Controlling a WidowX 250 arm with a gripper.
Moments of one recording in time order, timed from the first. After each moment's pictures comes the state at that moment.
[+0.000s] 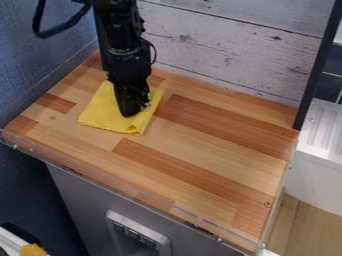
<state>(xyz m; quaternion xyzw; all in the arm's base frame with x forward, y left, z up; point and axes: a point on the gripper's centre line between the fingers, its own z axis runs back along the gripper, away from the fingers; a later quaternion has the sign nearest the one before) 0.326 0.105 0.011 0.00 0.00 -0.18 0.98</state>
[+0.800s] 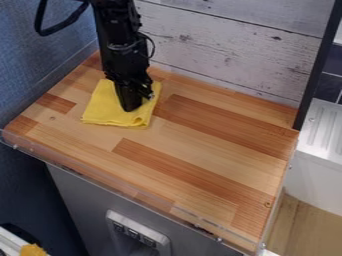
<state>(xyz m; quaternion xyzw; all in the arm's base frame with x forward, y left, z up) 0.334 0.118 0.010 0.00 -0.01 -0.09 1.00</state>
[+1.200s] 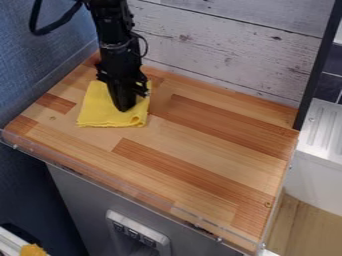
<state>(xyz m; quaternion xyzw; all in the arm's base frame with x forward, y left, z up) 0.323 0.123 0.011 -0.01 0.02 -0.04 1.00</state>
